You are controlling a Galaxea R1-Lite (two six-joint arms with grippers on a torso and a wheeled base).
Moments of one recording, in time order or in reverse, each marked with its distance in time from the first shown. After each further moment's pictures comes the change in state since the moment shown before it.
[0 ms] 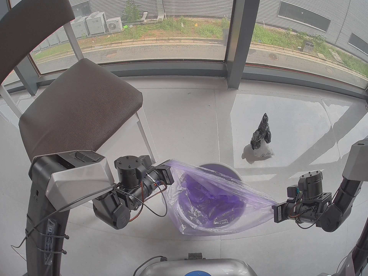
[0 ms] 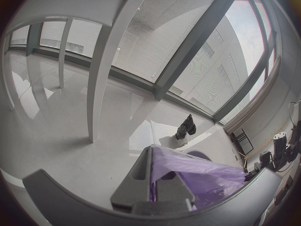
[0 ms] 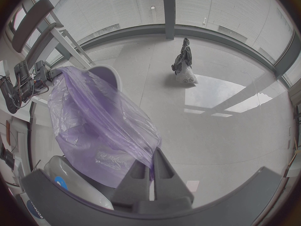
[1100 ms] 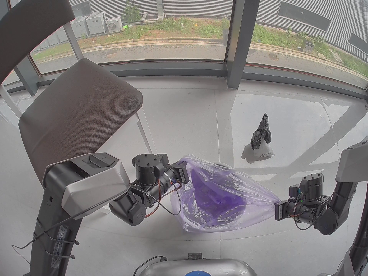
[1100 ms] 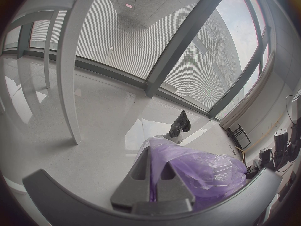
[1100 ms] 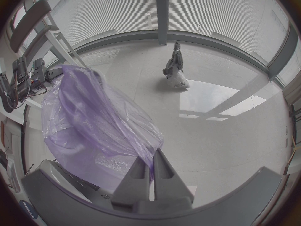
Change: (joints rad) left arm -0.064 0.076 -0.196 0.114 0.006 0.034; right arm -0.044 0.094 0.046 -0.201 -0.026 -0.025
